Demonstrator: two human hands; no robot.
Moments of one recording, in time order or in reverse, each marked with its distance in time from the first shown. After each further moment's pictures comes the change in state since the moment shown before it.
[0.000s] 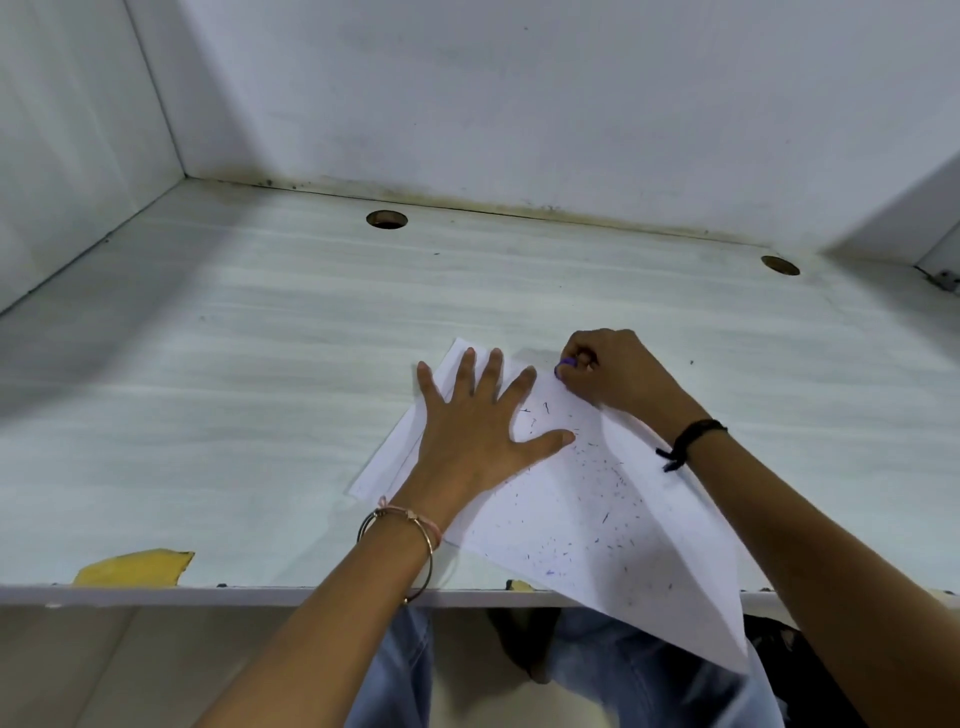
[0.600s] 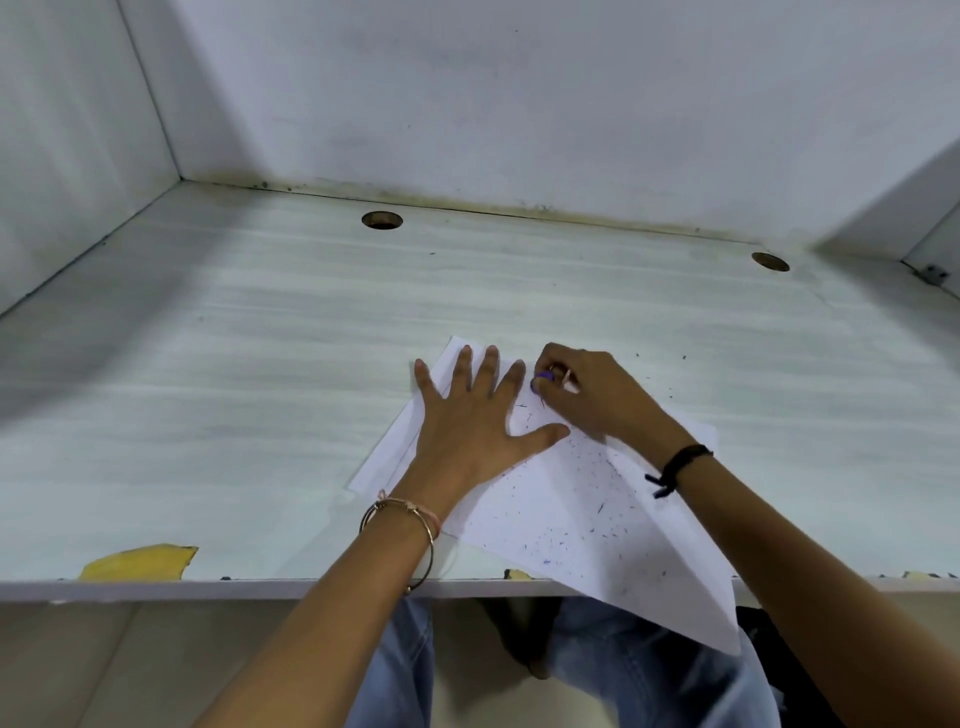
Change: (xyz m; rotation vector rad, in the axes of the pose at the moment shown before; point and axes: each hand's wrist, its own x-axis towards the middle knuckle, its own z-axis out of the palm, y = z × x) left_hand 0.001 0.000 0.001 0.011 0.007 0.008; right_hand -0.024 -0.004 0.020 -0.005 -0.028 -0.146
